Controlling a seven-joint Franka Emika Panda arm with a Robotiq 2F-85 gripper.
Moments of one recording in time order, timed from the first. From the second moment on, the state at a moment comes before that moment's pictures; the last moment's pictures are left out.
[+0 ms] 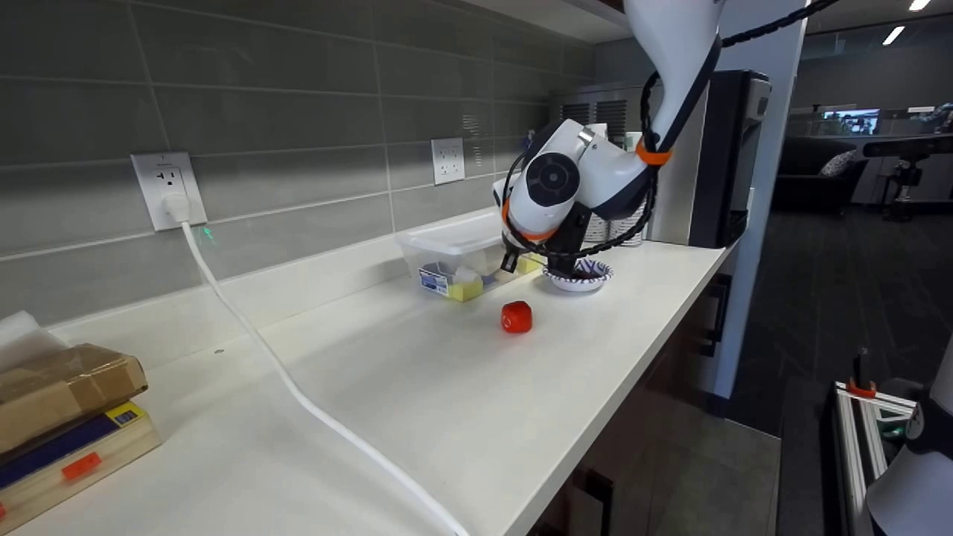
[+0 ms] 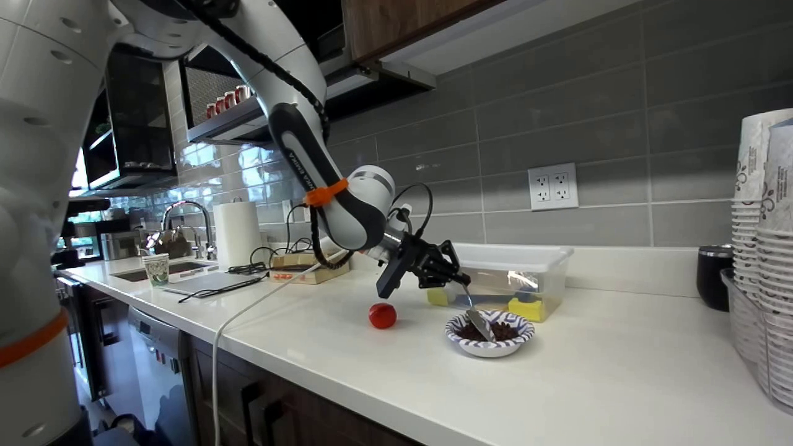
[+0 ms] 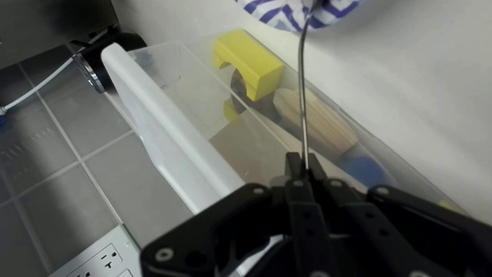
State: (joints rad) arm -0.19 0.30 0.02 -2.20 -2.06 2.56 1.37
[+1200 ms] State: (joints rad) arm -0.21 0.12 -0.05 -2.21 -1.70 2.69 1.09
